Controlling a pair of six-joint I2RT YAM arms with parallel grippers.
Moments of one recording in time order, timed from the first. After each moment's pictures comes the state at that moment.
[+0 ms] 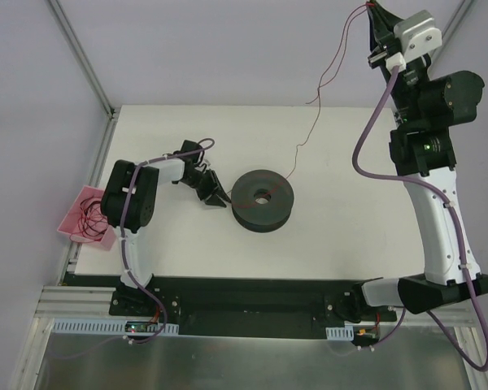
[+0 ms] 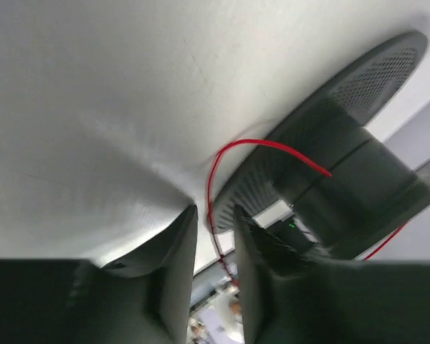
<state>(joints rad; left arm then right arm) -0.26 2.01 1.22 -0.48 0.68 -0.82 0.28 1.35 1.83 0.19 -0.29 -0.44</state>
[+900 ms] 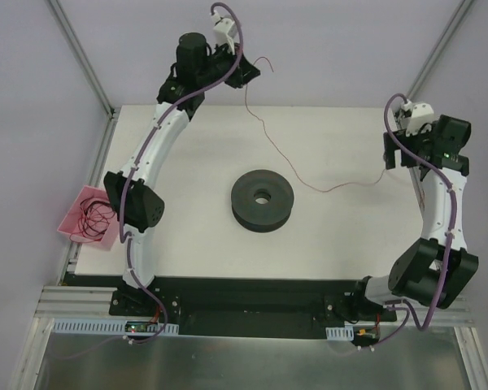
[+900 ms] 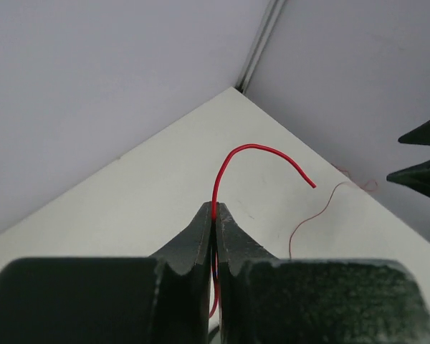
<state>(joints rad) -0.37 2.03 2.26 -0.34 0.54 -0.31 -0.33 1.36 1.34 -0.54 -0.23 -0.48</state>
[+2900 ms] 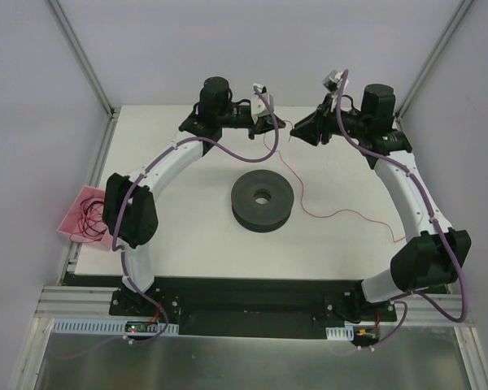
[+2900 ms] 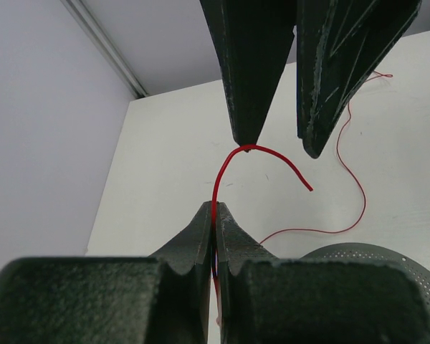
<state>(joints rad) -0.52 1.90 1.72 0.05 0.99 0.40 0.19 1.48 1.47 -0.29 -0.95 -0.04</state>
